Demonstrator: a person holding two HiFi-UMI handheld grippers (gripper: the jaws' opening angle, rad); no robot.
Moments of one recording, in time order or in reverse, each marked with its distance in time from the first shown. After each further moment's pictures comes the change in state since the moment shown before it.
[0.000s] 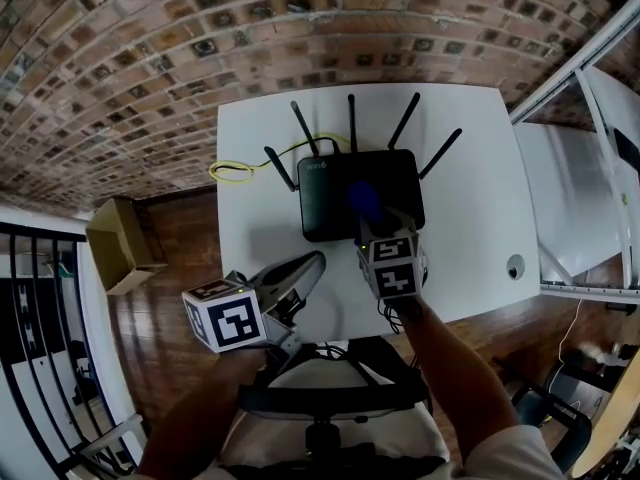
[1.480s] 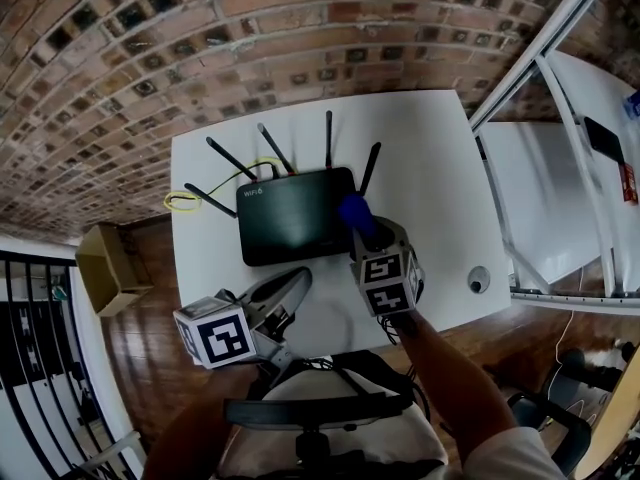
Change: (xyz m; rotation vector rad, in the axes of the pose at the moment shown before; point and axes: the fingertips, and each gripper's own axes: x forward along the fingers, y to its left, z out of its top) left arm 0.114 -0.052 -0.031 0.003 0.023 0.017; right arm -0.035 -0.131 -0.026 -0.068 -0.048 -0.018
